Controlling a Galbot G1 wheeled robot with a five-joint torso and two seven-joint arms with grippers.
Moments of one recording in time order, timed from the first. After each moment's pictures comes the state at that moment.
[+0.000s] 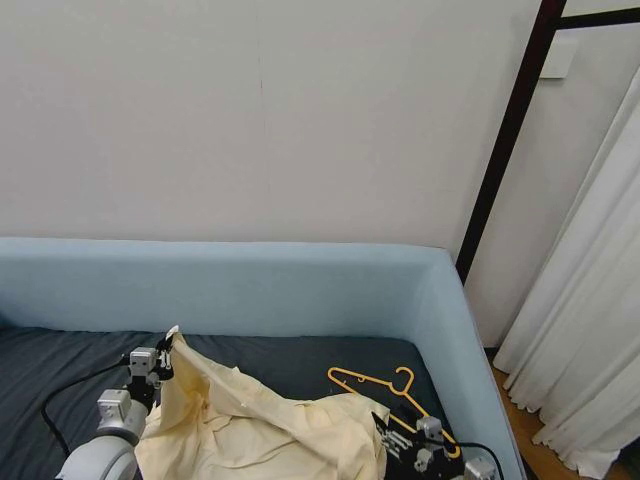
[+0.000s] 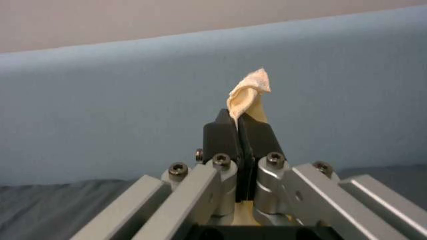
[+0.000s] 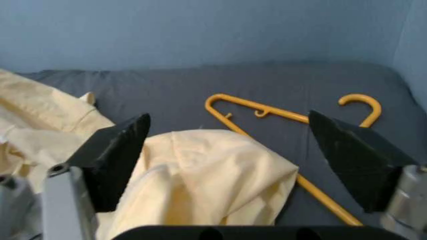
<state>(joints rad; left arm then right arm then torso) 1.25 -0.84 -0.39 -1.67 -0.57 -0.16 -0.23 -1.32 0.91 0.09 1.85 0.72 -0.01 0.11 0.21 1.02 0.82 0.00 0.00</state>
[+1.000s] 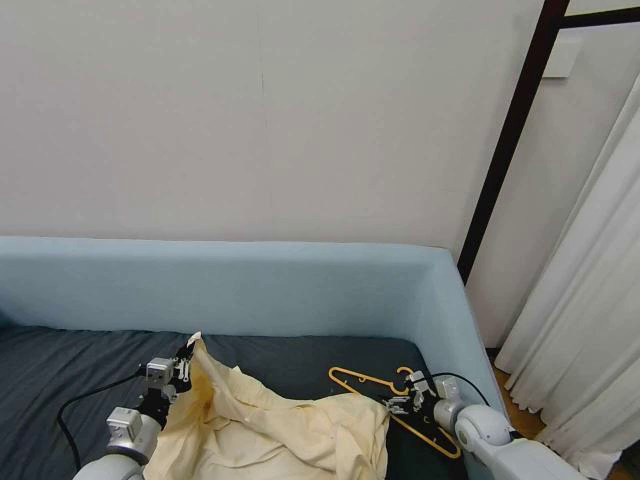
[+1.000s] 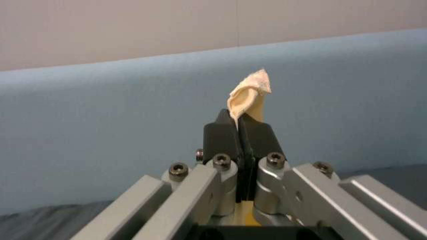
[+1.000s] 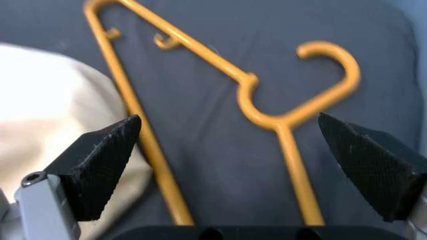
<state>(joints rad) 1.33 -0.85 -0.38 -1.76 -0.53 -0.23 -0.18 -0.68 0.96 -0.20 1.08 0.71 -0.25 -0.22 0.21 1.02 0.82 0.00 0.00</state>
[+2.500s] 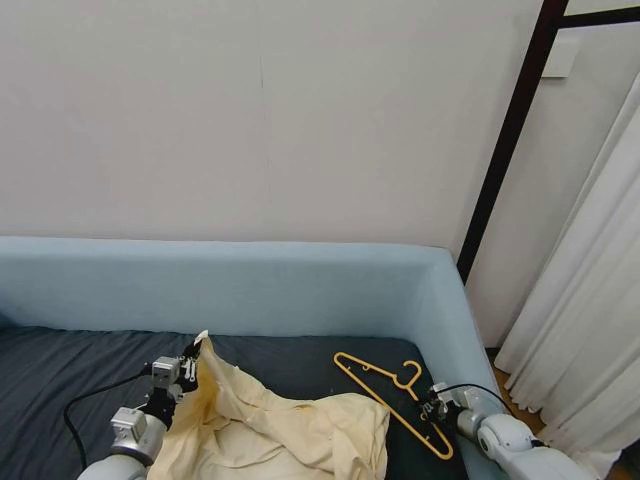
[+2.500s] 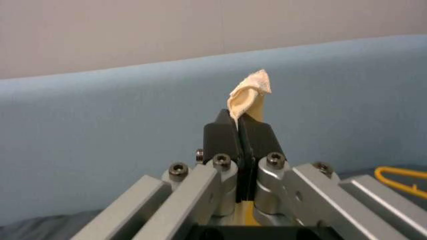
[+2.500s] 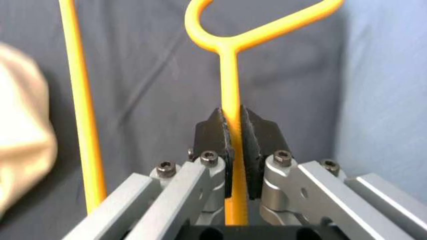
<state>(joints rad) 1.33 -0.82 -0.36 -1.81 -0.54 -0.20 -0.18 -0.73 0.95 -0.09 1.03 0.65 -0.17 -0.25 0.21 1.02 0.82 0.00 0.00</state>
